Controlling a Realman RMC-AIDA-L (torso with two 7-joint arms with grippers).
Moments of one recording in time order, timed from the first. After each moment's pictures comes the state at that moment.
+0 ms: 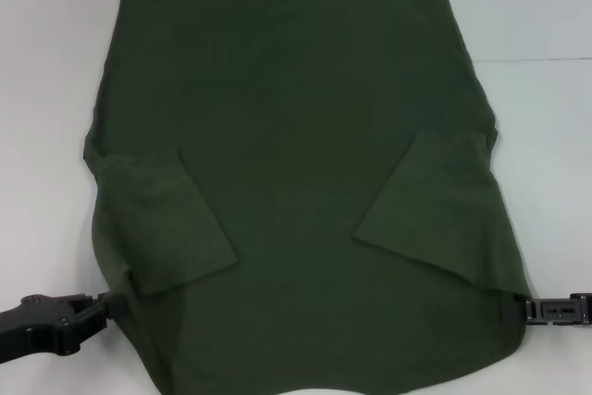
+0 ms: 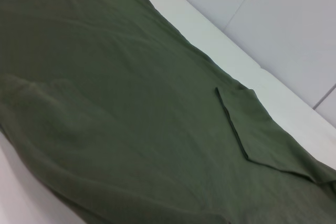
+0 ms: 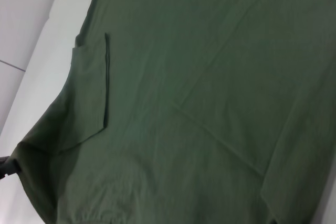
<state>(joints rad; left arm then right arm) -0.32 -2.16 0.37 0.83 2.27 1.64 -1.62 0.46 1.99 -0.42 -0.63 -2.45 -1.63 2.07</state>
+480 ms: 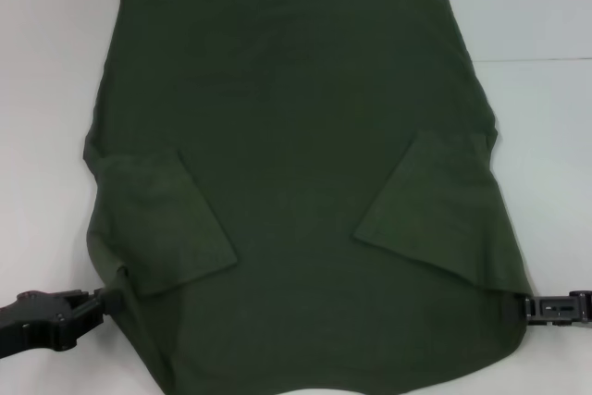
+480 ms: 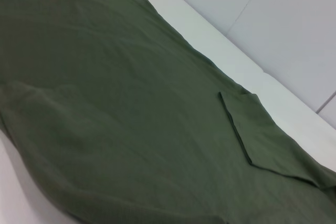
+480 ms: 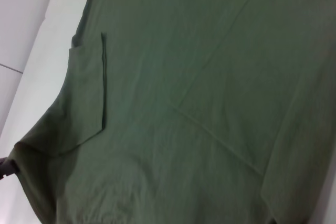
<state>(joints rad) -0.32 -2.16 0.36 0.83 2.27 1.64 -1.62 0.46 1.99 -0.43 -0.63 -2.45 -1.63 2.10</state>
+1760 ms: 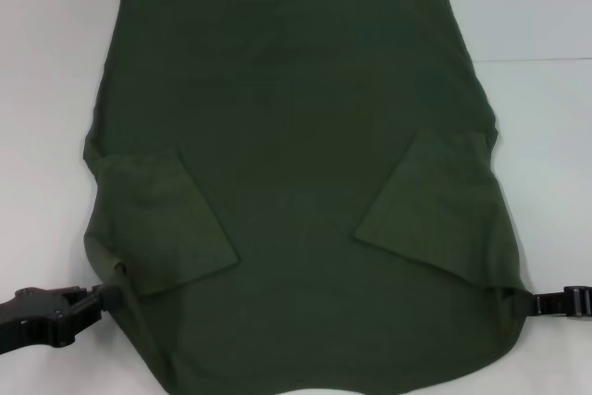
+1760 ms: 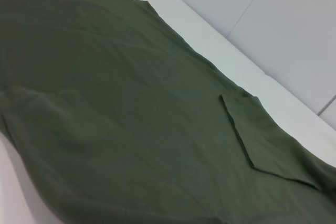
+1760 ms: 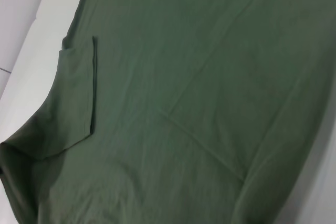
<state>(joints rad) -0.33 -2.15 0.35 0.83 2.27 1.64 -1.62 0.47 1.99 -0.44 -0.63 -2.45 -1.59 2.09</state>
